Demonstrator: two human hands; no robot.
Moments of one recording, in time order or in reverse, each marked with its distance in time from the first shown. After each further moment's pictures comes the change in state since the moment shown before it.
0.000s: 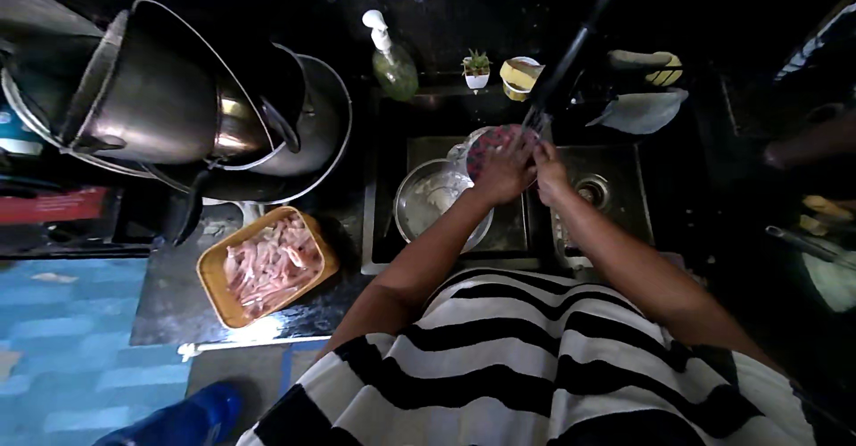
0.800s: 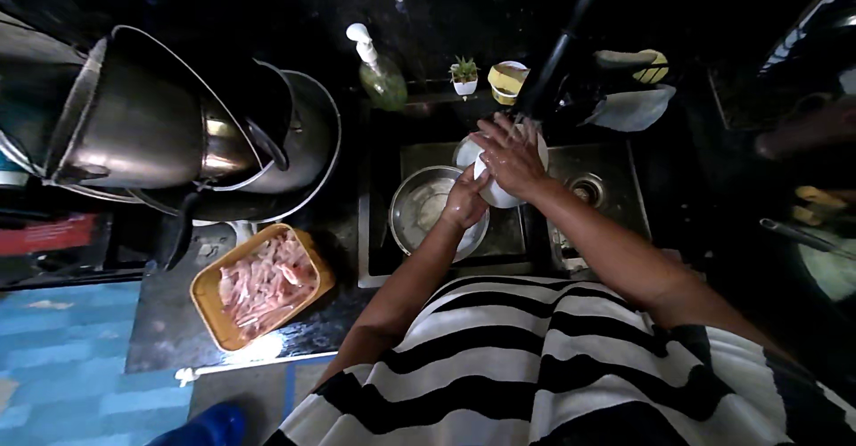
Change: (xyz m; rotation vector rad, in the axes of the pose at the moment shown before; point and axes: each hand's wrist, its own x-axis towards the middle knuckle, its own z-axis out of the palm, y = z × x) left_hand -0.045 -0.020 0.004 -1.715 0.234 -0.201; right_hand 0.009 -0.033 0.022 -0.997 -0.145 -0.841
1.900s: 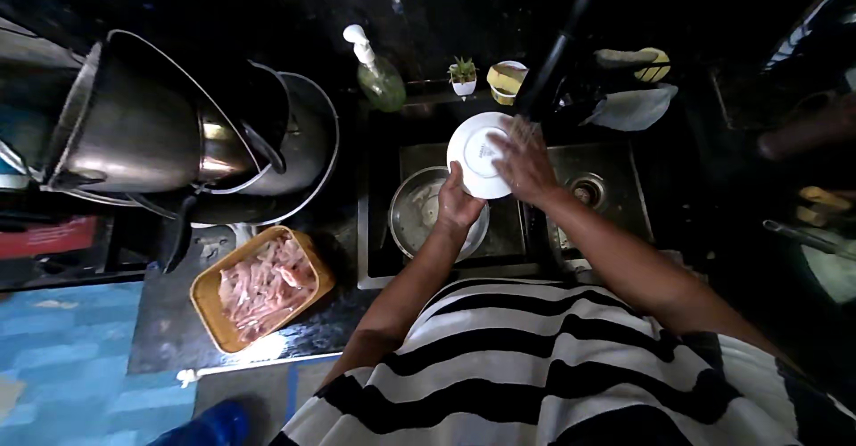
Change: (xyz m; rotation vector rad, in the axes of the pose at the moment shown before) left_hand 0.000 0.005 0.003 -0.472 0.143 0.012; right_hand -0.023 0.020 0.006 0.096 0.078 -0.013
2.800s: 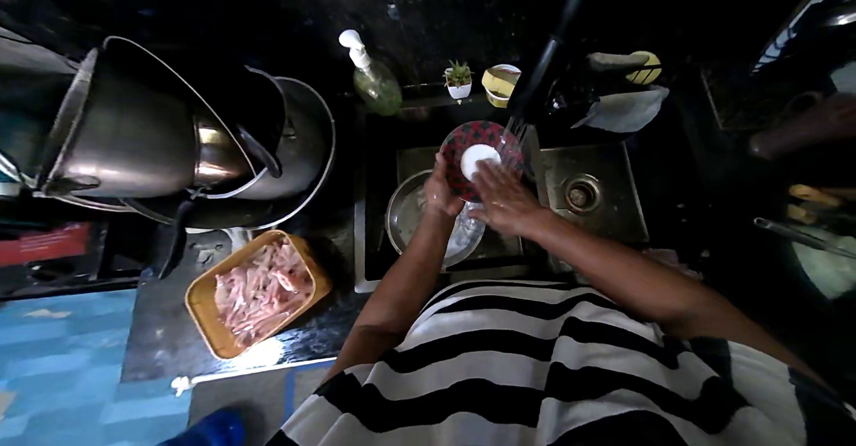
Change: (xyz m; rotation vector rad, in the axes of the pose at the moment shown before) left_hand 0.022 0.015 -0.006 0.325 0.154 0.135; right_hand -0.026 -0.044 0.008 -0.168 -0.435 0.070
